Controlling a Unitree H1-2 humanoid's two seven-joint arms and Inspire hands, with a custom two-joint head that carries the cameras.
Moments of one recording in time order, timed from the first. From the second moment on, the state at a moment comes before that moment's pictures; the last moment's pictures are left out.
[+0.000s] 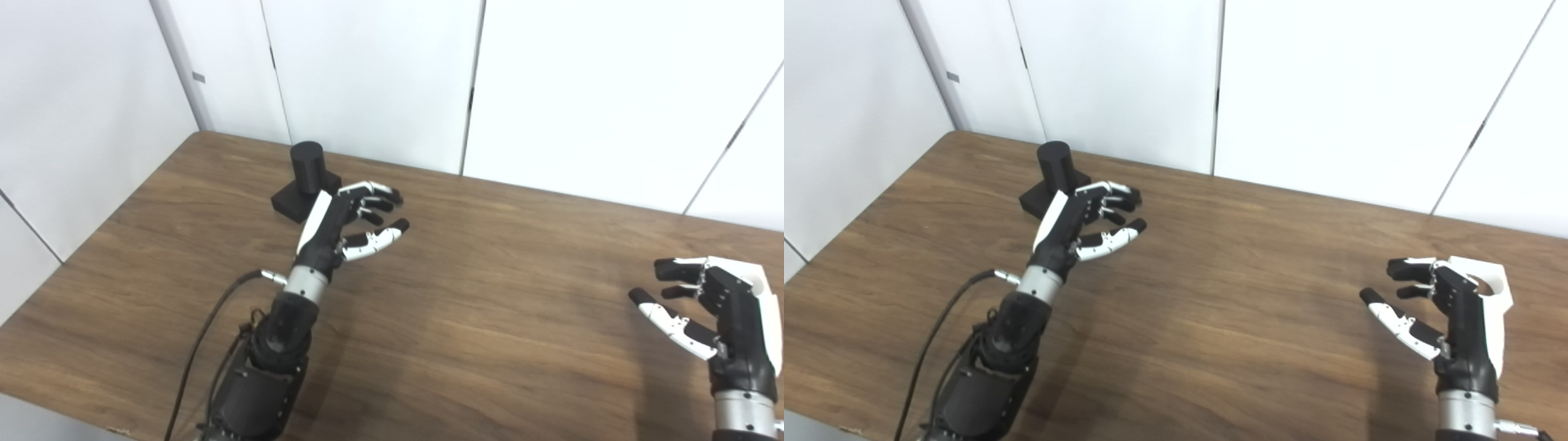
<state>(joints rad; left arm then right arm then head) -0.19 0.18 0.00 -0.05 0.25 0.03 0.02 -0.07 -0.12 -0.06 -0.15 -0.25 -0.04 -0.11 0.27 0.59</state>
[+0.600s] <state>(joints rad) -0.33 0.25 0.05 -0.01 0.42 0.13 0.07 -0.07 -0.12 -0.06 -0.15 -0.25 -0.03 -0.10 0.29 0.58</state>
